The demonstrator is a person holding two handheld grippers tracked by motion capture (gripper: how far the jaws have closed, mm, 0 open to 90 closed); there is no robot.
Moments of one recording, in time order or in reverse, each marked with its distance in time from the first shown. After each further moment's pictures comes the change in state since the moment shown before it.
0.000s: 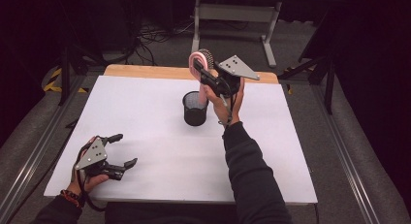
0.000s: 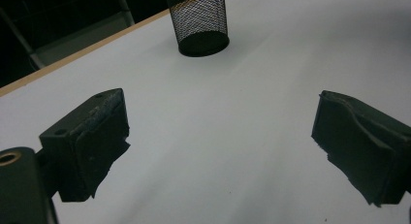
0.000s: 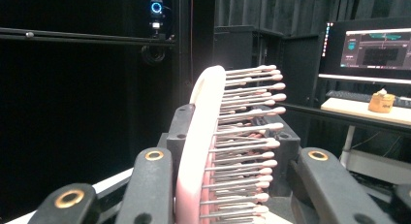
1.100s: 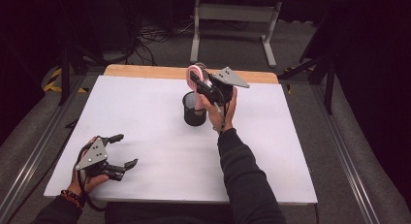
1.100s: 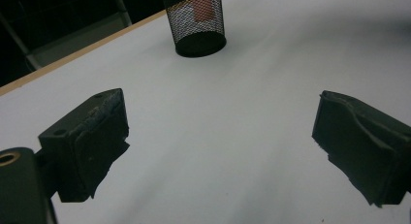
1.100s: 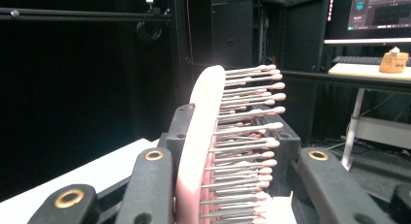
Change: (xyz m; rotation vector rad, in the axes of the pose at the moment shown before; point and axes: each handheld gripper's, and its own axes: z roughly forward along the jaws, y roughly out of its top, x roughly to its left) left arm 0.000 0.000 0.000 0.001 -0.011 0.001; right arm 0.001 -0.047 0.013 0.077 -0.005 0.075
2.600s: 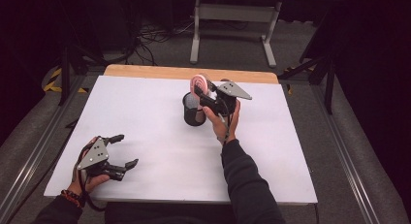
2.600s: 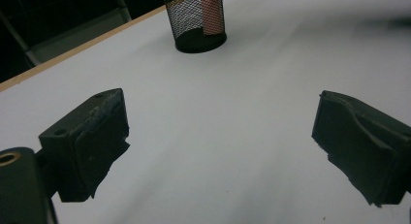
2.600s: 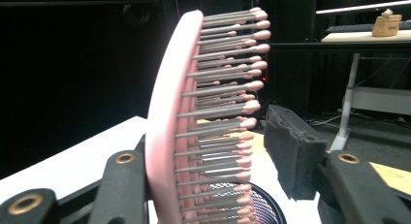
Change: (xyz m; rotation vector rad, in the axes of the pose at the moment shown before) left arm 0.000 0.000 0.002 0.019 -0.001 0.002; right arm -0.012 -0.041 -0.012 0.058 -0.032 0.059
